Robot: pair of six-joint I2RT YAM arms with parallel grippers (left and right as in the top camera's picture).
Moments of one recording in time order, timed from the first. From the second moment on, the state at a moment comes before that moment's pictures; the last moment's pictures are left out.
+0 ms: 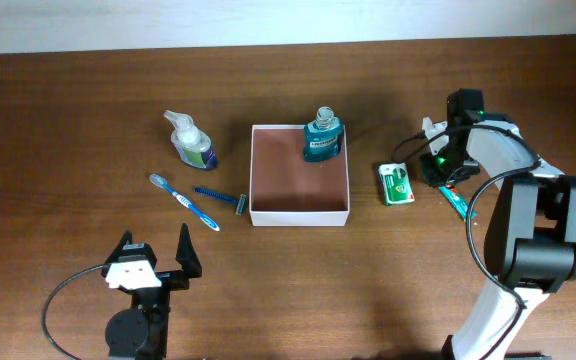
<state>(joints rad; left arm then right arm) -0.11 0.02 0.01 -0.07 -0.13 -0.15 -0.12 2.06 1.40 -0.81 0.01 -0.34</state>
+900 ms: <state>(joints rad) -0.11 0.02 0.01 -0.07 -0.13 -0.15 -0.12 2.08 1.74 -1.14 0.00 -0.33</state>
